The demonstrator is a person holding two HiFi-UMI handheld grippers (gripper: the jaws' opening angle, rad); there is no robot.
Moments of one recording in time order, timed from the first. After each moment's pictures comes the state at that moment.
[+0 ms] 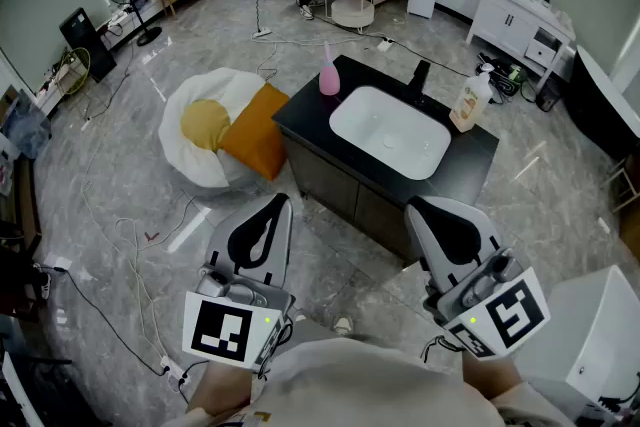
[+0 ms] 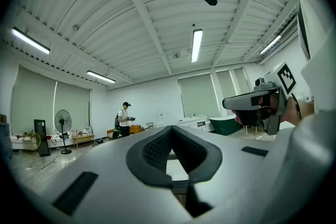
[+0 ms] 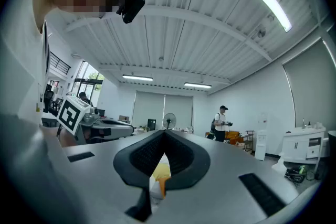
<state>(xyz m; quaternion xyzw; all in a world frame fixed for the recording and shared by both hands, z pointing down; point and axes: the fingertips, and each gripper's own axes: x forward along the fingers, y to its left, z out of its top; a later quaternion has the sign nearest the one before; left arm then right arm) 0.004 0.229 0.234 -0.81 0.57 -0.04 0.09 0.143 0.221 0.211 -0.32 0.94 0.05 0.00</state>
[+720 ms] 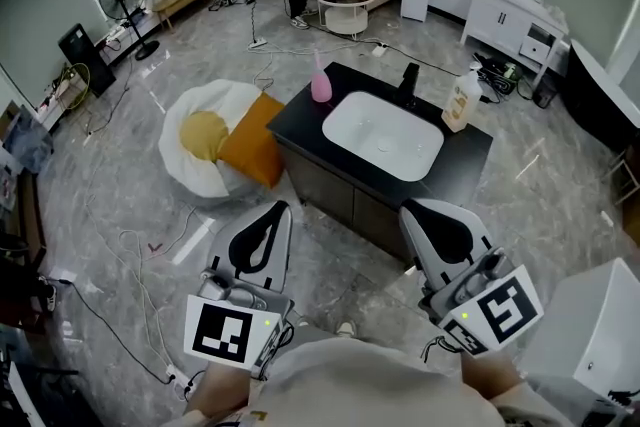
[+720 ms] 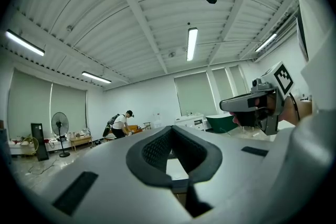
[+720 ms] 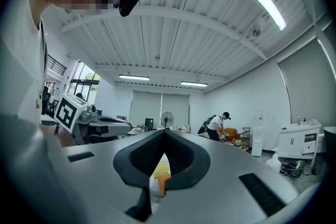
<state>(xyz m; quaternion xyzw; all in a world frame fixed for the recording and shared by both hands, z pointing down) 0.036 0.233 0.233 -0.82 0.56 -0.05 0.09 0.172 0.221 0.220 -0.34 0.94 0.04 -0.01</state>
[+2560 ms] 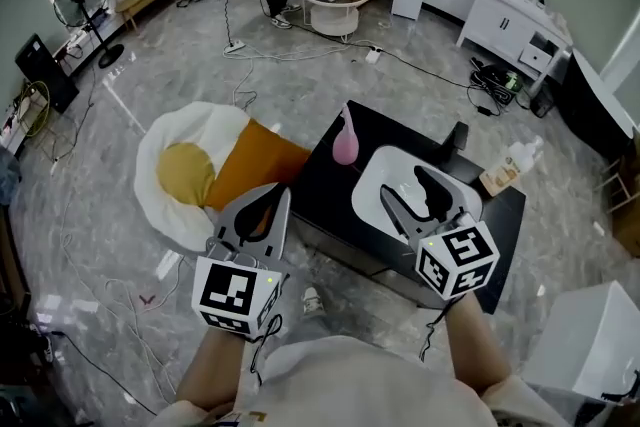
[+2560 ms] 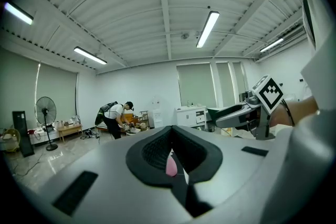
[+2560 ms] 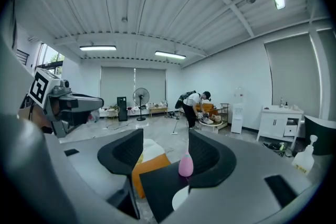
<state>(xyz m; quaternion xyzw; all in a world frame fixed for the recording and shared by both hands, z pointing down) -0.164 -0.158 0.302 -0.85 0.51 -0.08 0.03 0.008 -0.197 0.338 -0.46 0.88 -0.06 -0.11</state>
